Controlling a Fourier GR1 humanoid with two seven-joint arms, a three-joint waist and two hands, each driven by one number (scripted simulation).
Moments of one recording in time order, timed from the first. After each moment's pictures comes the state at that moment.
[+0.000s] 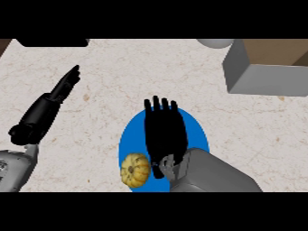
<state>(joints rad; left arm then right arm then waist) -0.25 0.45 -0.20 -1.50 0.07 -0.01 -0.09 -0.68 -0.08 0.78 -1.52 0.62 0.36 1.14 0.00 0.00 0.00</state>
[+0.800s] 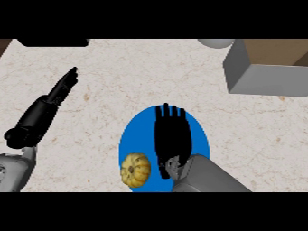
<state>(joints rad) -0.22 0.42 -0.15 -1.52 0.04 -0.05 -0.09 -0.53 -0.03 0.73 -1.45 0.80 0.38 1.08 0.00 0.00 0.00</state>
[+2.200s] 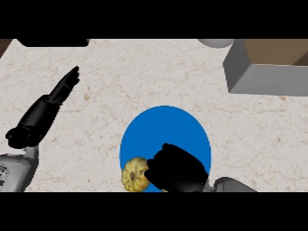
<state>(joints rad) -0.22 0.35 -0.10 -1.54 -0.02 -0.11 -0.06 -0.44 -0.32 0.92 -1.66 0.84 0.26 0.11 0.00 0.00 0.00</state>
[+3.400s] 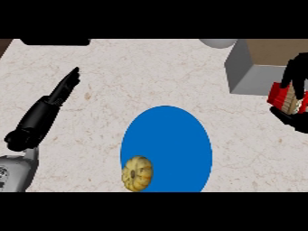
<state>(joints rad) -0.21 0.34 -0.08 -1.56 -0.04 -0.13 -0.06 -0.44 -0.77 0.09 -1.68 0.16 0.18 -0.26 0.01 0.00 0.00</state>
